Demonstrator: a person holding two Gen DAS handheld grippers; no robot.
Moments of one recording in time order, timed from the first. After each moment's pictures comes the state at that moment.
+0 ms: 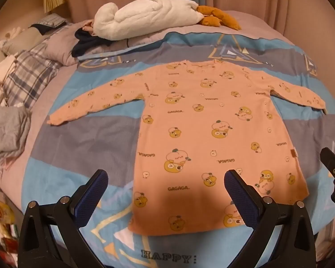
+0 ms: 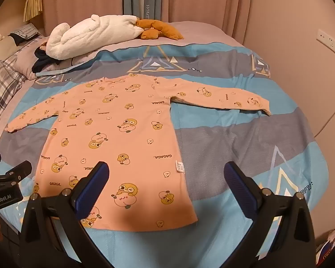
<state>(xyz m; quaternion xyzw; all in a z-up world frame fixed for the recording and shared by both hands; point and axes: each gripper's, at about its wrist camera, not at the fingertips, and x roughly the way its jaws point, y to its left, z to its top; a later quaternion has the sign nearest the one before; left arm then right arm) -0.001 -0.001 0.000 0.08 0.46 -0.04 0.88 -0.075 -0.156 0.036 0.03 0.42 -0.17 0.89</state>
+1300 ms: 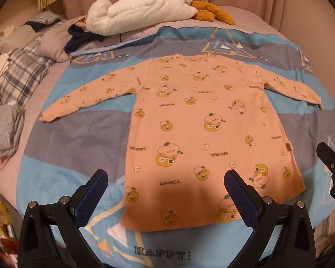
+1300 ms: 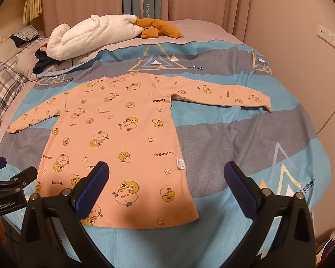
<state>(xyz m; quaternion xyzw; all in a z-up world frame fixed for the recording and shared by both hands) -0.003 -0.005 -0.006 0.07 0.48 -0.06 0.87 -0.079 -0.154 0.034 0.03 0.42 -0.16 0.89</state>
